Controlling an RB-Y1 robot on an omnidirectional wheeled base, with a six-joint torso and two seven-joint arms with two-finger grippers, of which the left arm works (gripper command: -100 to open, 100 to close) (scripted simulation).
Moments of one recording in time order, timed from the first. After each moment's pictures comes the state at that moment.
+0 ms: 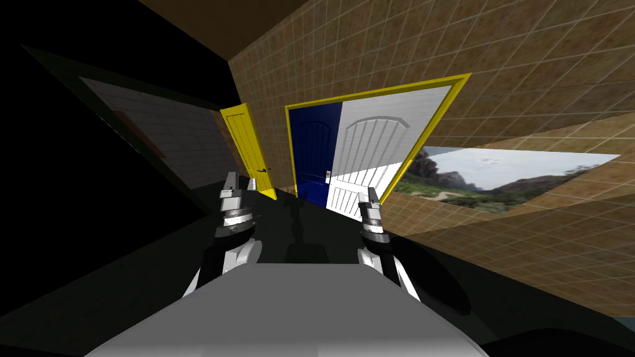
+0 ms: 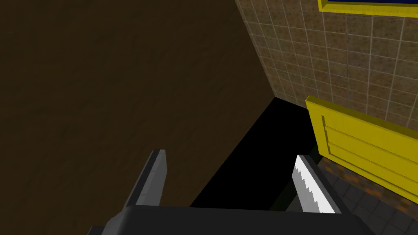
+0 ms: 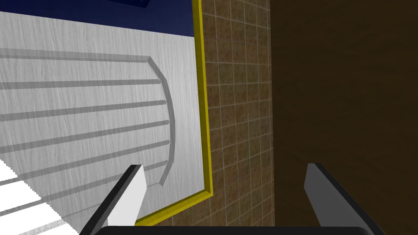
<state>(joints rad) 0.47 -0.05 -0.02 -2.39 0.05 -0.48 -0.12</state>
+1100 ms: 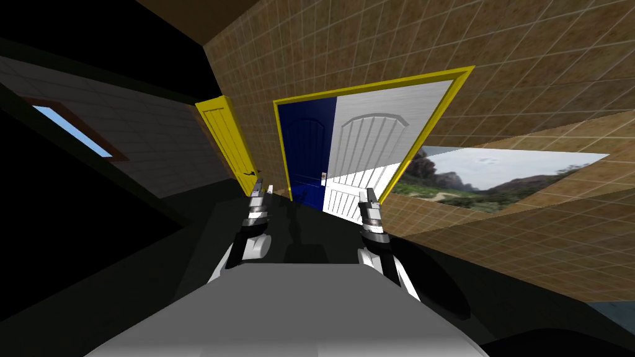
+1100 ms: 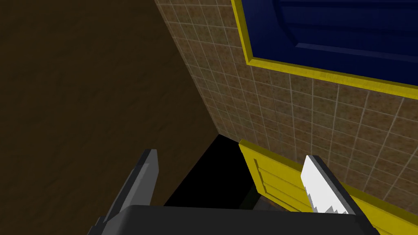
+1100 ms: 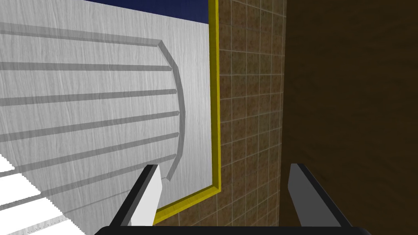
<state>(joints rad) 0.34 0.02 -0.04 -2.14 0.07 -0.45 -0.10</state>
